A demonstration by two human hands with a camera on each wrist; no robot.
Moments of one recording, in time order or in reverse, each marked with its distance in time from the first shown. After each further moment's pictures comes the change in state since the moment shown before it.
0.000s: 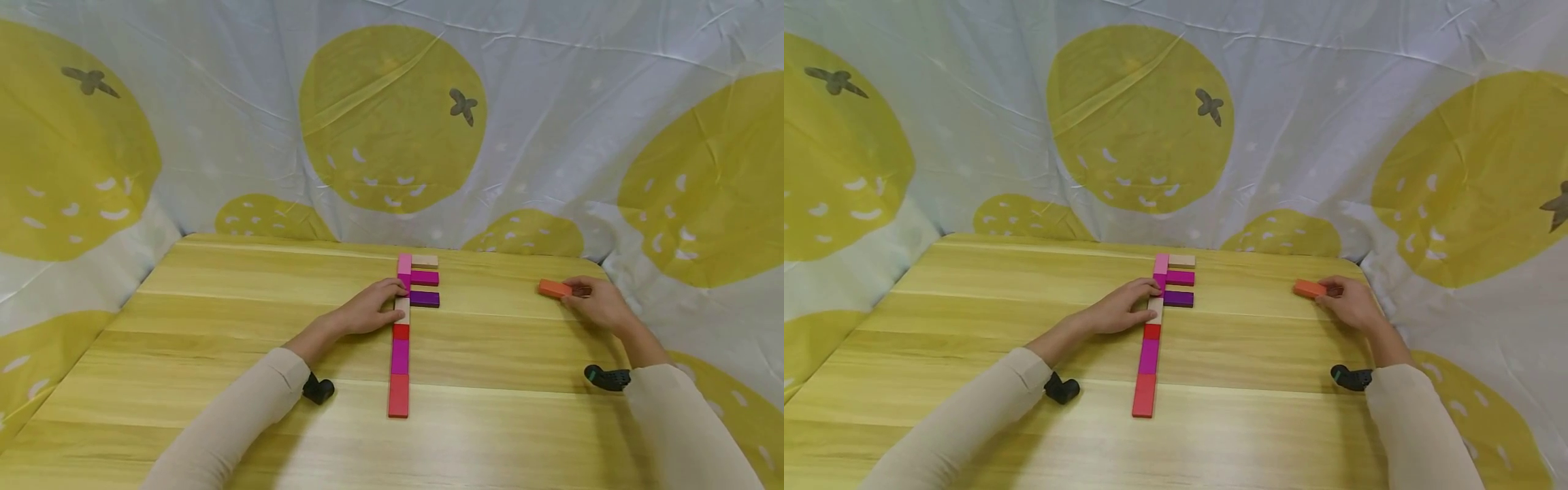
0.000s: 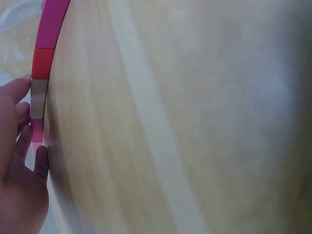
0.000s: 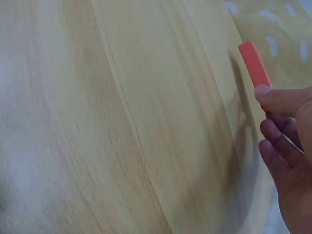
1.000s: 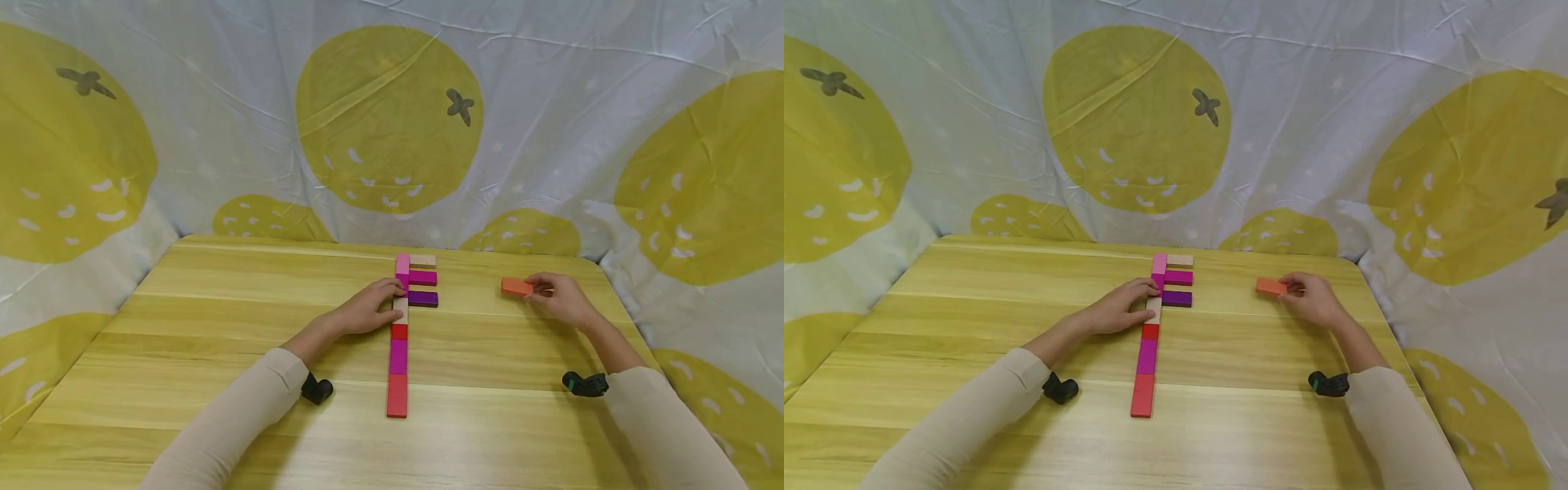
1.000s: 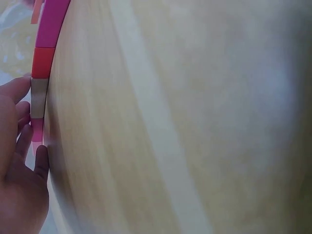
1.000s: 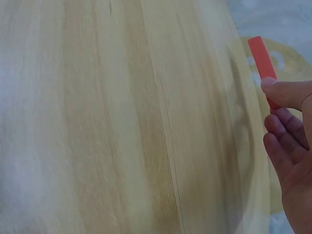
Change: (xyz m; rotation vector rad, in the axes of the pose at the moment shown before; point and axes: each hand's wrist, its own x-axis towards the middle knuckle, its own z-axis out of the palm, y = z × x) left_hand 0.000 0.002 -0.001 0.002 0.004 0.007; right_hand 0.012 -0.048 0.035 0.087 -0.039 -0.147
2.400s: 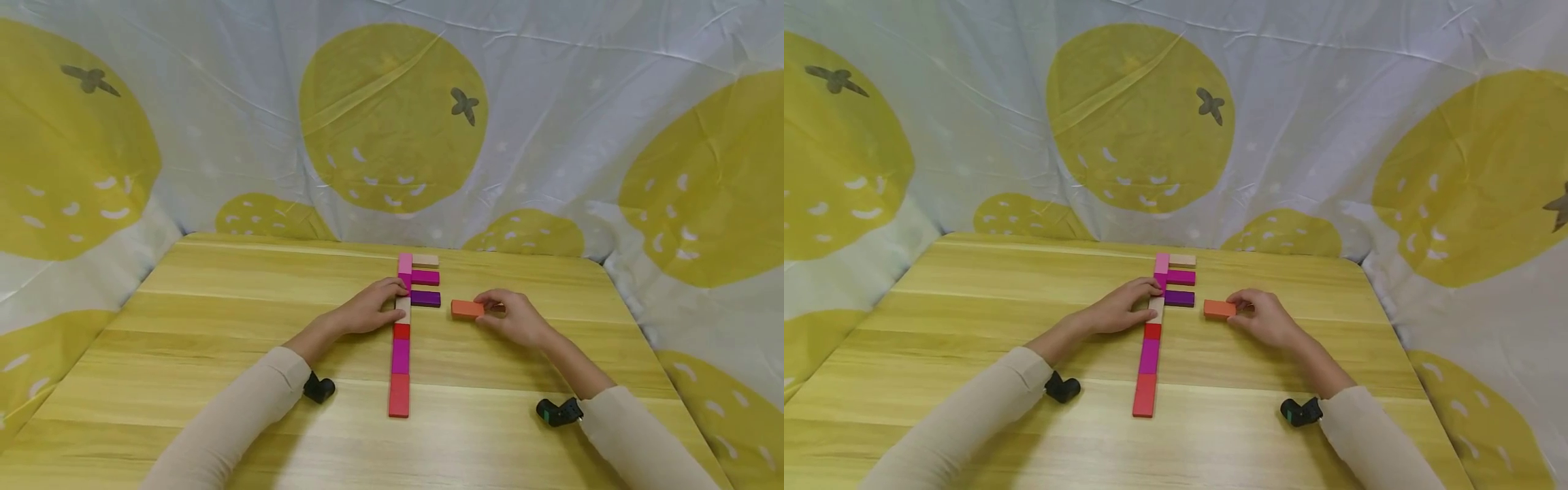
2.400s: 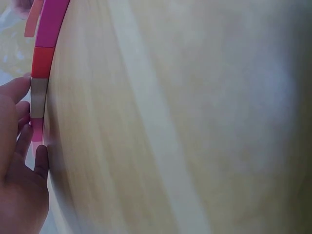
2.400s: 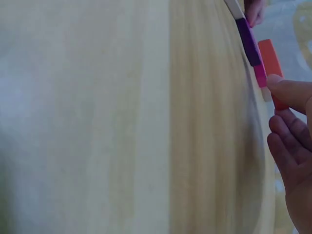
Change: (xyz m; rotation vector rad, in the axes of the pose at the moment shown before) left_hand 0.001 -0.003 0.001 -0.001 0.002 0.029; right_hand -0.002 -0.062 0.069 0.084 -0.083 -0.200
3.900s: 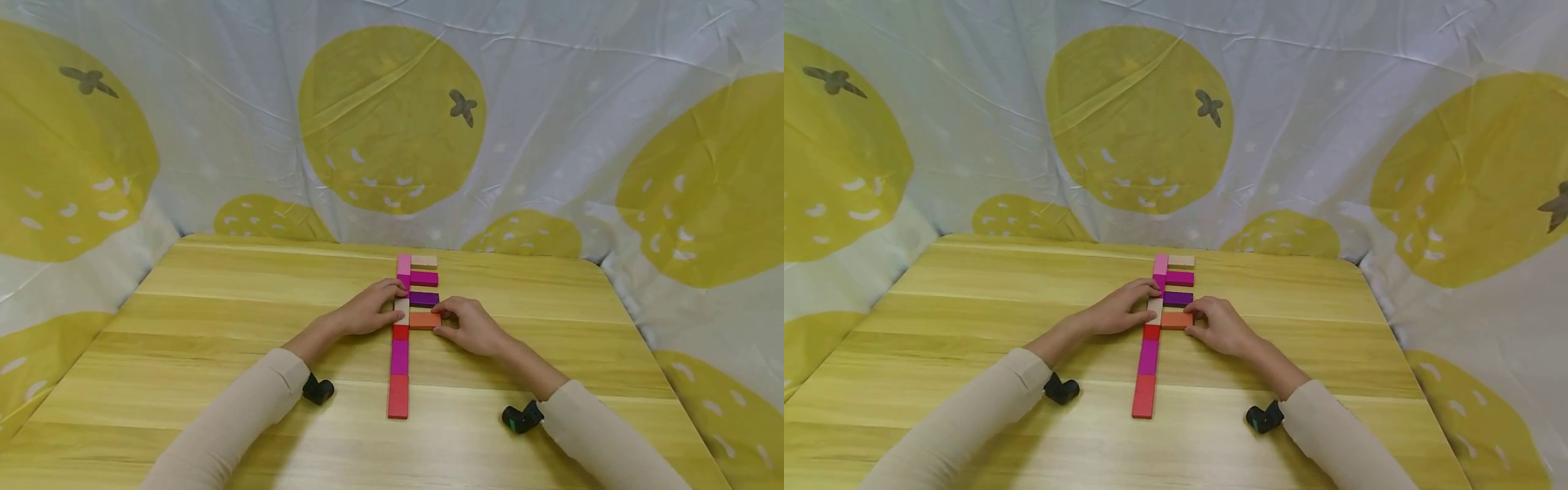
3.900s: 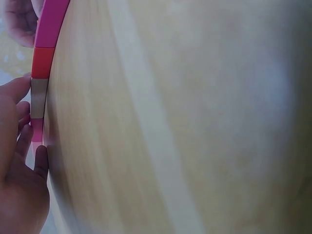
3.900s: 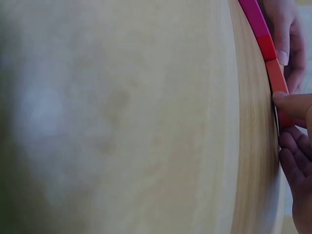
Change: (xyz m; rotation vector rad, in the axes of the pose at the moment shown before) left_hand -0.001 0.001 -0.001 -0.004 -0.014 -0.033; right_hand 0.028 -0.043 0.057 -0.132 -0.068 -0.102
